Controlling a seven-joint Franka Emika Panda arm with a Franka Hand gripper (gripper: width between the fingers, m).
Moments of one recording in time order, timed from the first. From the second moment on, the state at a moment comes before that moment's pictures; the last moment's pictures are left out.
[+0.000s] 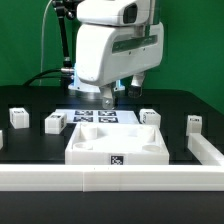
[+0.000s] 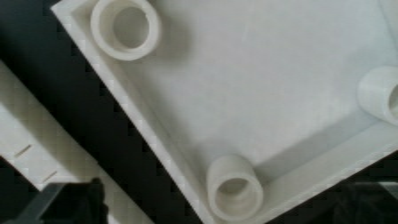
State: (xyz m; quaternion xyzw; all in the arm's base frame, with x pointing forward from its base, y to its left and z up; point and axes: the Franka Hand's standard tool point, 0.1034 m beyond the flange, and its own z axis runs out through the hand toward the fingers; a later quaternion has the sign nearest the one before) arm 0.572 0.007 0.103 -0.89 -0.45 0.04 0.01
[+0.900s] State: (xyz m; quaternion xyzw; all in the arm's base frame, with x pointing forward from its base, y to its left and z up) arm 0.549 0.010 0.085 -0.84 -0.54 0.02 0.01
